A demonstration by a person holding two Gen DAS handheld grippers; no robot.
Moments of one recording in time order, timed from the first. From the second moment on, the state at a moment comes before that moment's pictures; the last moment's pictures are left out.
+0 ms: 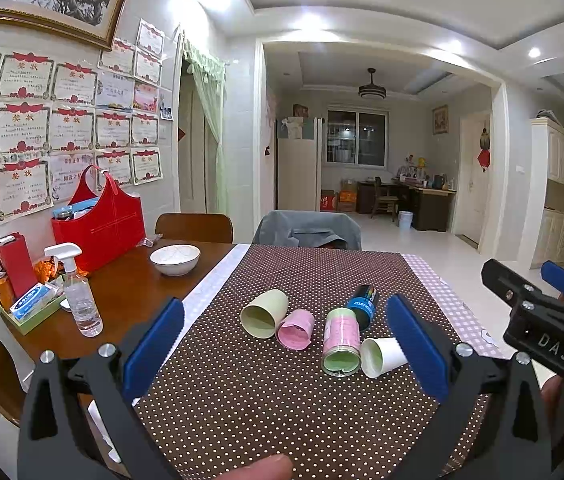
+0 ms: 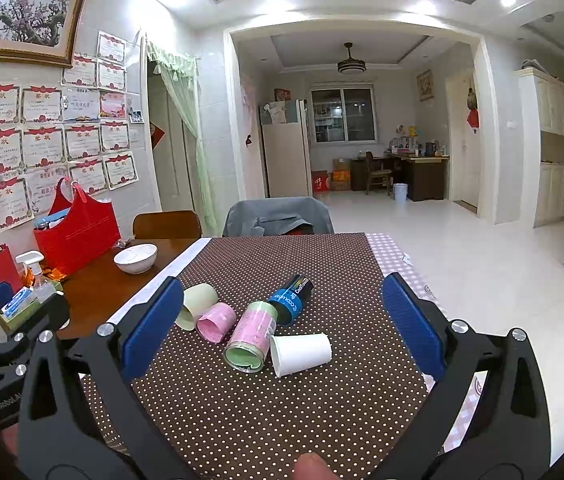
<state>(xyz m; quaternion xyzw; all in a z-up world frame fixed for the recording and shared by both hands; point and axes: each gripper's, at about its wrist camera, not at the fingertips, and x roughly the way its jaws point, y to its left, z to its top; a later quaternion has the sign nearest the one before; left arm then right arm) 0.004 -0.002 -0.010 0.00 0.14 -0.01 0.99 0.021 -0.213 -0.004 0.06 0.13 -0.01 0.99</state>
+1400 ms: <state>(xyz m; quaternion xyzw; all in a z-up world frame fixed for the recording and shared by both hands) 0.043 -0.006 -0.030 0.03 0.19 -0.01 0.98 0.056 -0.218 -0.031 0.06 0.17 -0.01 0.98</state>
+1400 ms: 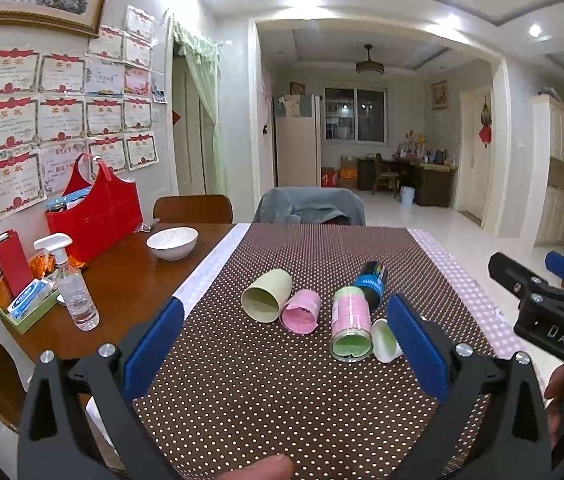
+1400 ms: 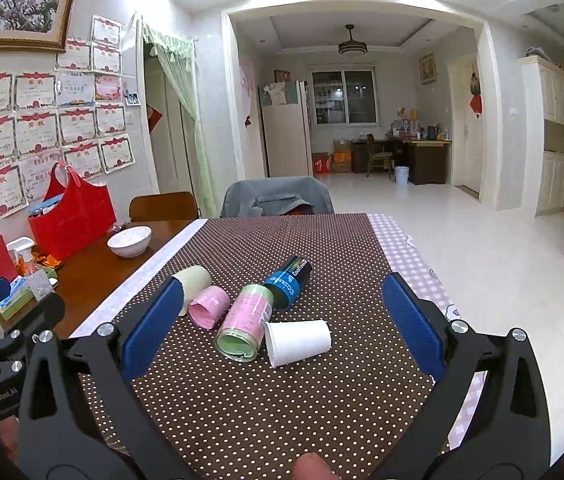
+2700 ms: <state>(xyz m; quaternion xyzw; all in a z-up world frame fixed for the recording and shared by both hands) 0.250 -0.191 -0.164 0.32 0.40 -0.29 0.81 0.213 -0.358 -0.158 0.16 0.38 -0.11 0.91</state>
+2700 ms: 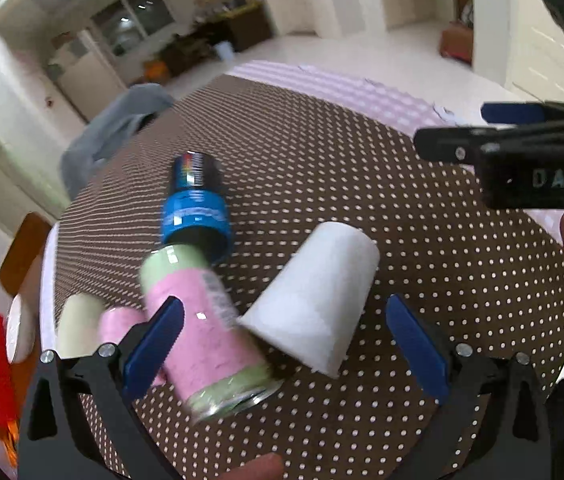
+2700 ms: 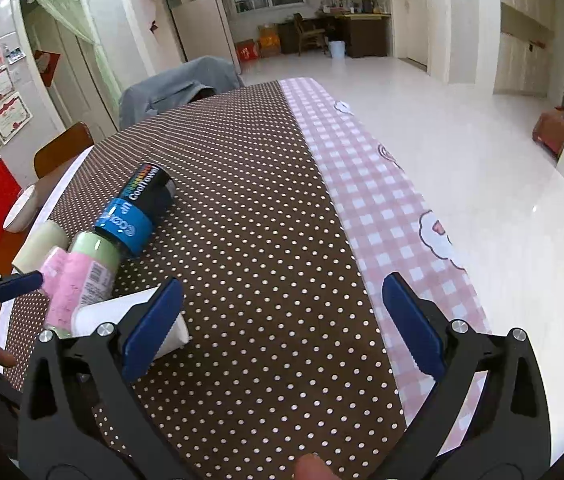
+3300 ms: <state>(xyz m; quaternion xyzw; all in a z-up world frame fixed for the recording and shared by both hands) 0.300 -0.240 -0.218 0.39 0.49 -0.34 0.70 0.234 -0.378 -0.180 0.18 0.40 -0.11 0.89</state>
